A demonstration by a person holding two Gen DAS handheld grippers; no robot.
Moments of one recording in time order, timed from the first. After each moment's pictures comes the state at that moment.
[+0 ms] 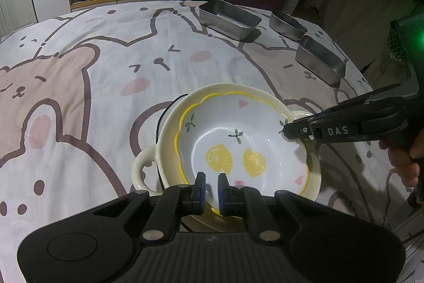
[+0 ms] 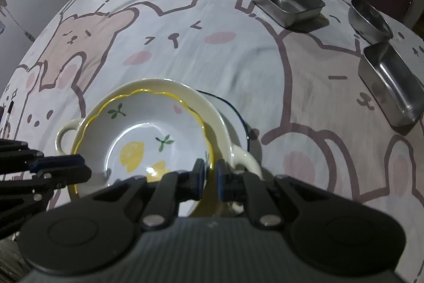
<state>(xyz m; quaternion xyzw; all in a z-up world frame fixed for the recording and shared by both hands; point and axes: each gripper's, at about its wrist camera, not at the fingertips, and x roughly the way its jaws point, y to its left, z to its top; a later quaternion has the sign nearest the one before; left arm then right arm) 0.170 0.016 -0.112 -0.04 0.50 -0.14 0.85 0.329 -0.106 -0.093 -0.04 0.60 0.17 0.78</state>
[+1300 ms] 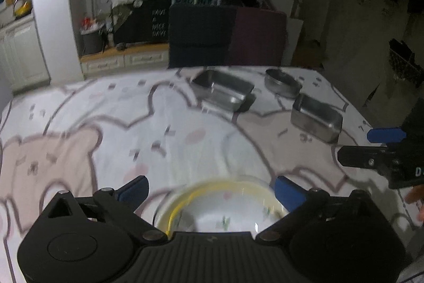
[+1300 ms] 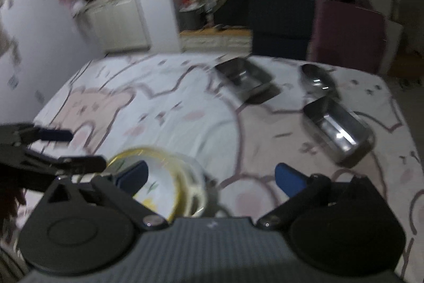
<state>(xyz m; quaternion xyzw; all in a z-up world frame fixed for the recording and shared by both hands) 0.211 -0.028 -0.045 0.01 0.39 -0.12 0.91 0.286 -0.190 0.003 0.02 0.45 0.14 0.88</state>
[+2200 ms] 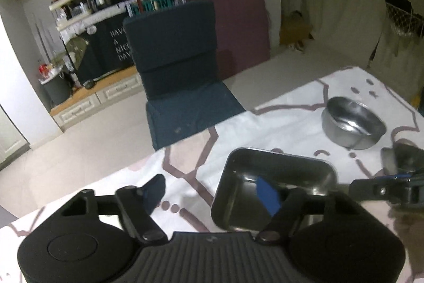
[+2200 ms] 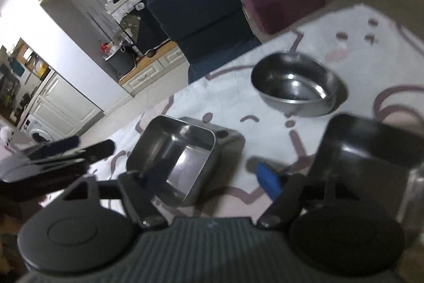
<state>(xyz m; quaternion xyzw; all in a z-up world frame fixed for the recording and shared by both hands) 0.532 -0.080 -0.121 0.13 0.39 -0.18 0.89 0.516 -0.241 -0.122 0.27 0.48 0.00 0.84</state>
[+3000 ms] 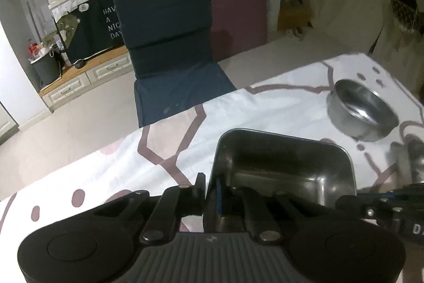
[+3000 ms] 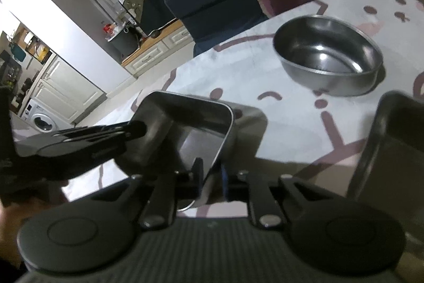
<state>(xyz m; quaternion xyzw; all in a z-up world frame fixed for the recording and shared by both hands) 0.545 -0.087 -0.145 0.11 0.43 -0.18 0.88 0.541 -0.223 -0.155 0.25 0.50 0.03 0.83</state>
